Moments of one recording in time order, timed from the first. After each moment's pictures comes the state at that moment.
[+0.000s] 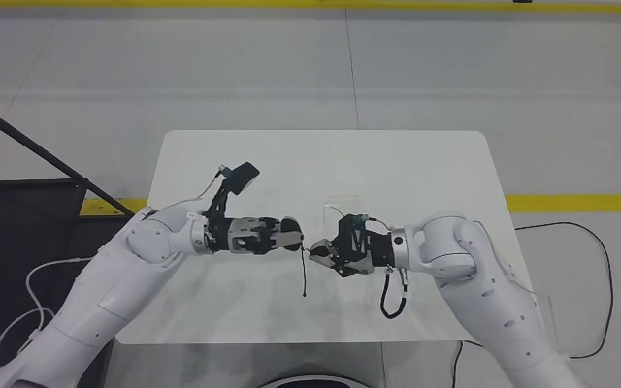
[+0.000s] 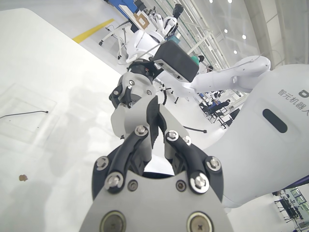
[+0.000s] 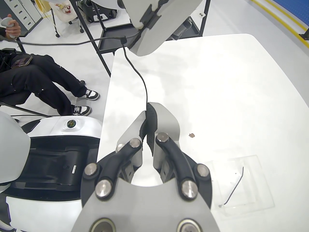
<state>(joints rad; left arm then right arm) 0.89 -0.87 -0.95 -1.52 -0.47 -0.86 -0.96 -0.90 -1.13 0.99 -1.62 -0.67 -1.00 0.67</state>
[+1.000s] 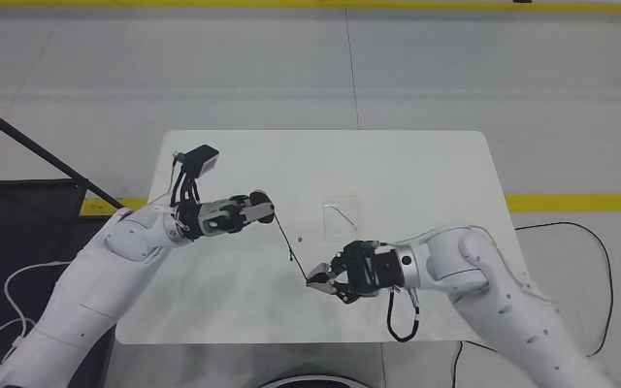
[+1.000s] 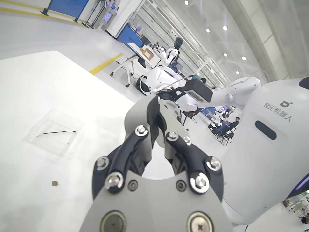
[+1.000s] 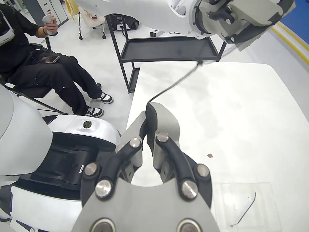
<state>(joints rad) 0.94 -0.85 -1.06 -1.46 -0.52 -0.97 -0.85 -0.87 -0.95 0.85 -1.79 -0.64 -1.01 0.45</state>
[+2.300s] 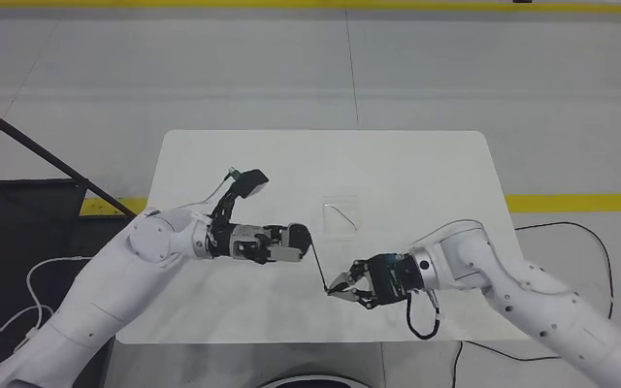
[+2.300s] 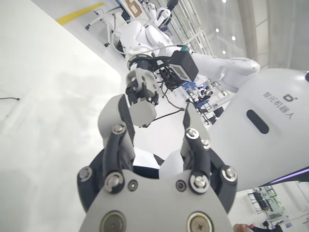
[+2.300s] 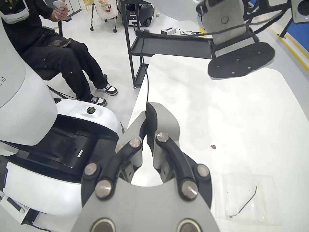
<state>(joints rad) 0.86 -0.85 -0.90 -1.56 -0.66 -0.73 -1.09 -0.59 -0.75 0.45 -1.69 -0.90 -1.01 -0.11</state>
